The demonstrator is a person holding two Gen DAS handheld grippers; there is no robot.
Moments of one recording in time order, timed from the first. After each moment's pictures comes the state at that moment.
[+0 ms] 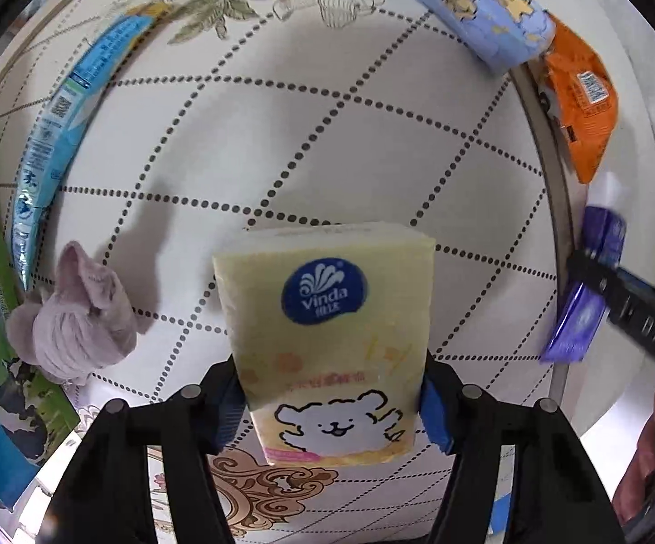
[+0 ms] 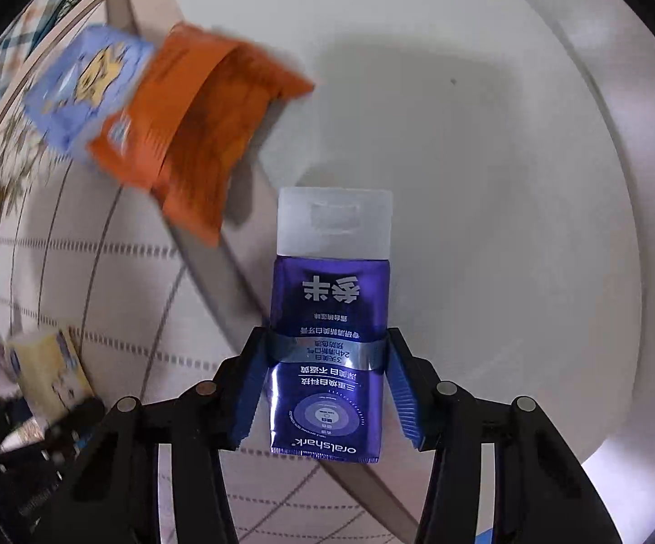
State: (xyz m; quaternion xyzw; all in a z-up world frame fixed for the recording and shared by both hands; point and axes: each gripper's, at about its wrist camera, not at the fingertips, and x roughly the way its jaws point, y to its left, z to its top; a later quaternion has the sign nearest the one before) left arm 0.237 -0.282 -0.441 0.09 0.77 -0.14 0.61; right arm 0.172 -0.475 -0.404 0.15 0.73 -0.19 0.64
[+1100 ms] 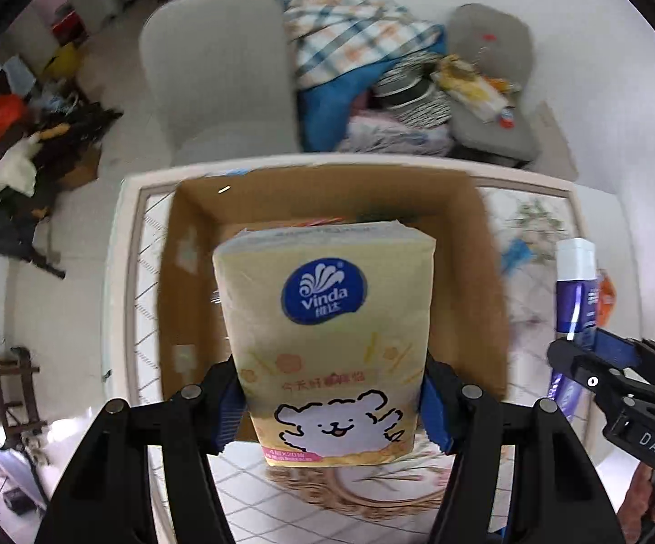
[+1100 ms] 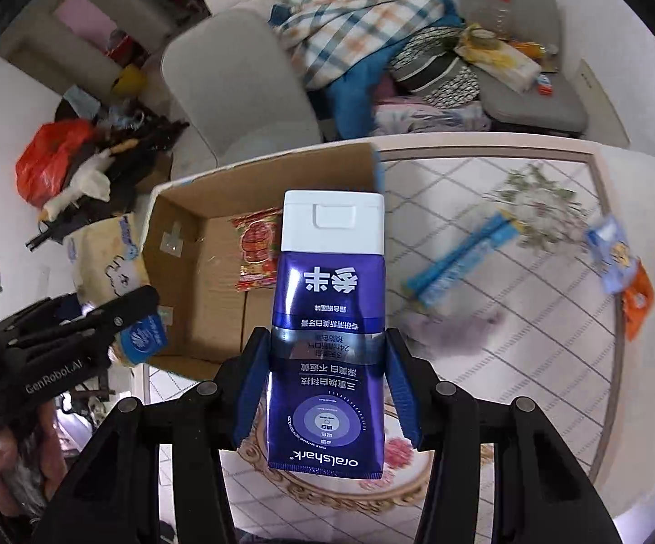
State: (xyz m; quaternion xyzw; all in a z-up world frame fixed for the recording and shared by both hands) left arm 0.245 0.126 -0.219 -0.03 0.63 -0.01 0.77; right arm 0.247 -0.064 -0.203 0.08 0.64 0.09 0.76
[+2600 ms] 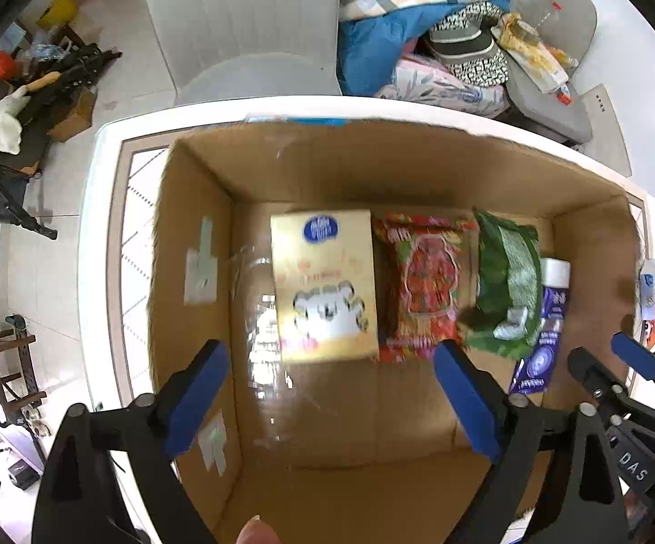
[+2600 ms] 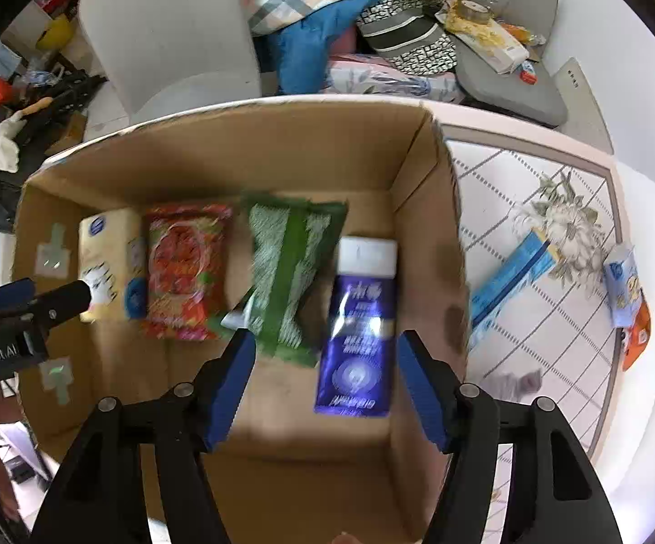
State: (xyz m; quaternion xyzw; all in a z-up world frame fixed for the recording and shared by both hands) left arm 0.291 0.190 -0.320 -0.05 0.70 0.01 0.72; right arm 0.328 0.009 -0.337 -0.02 0.69 0.00 0.72
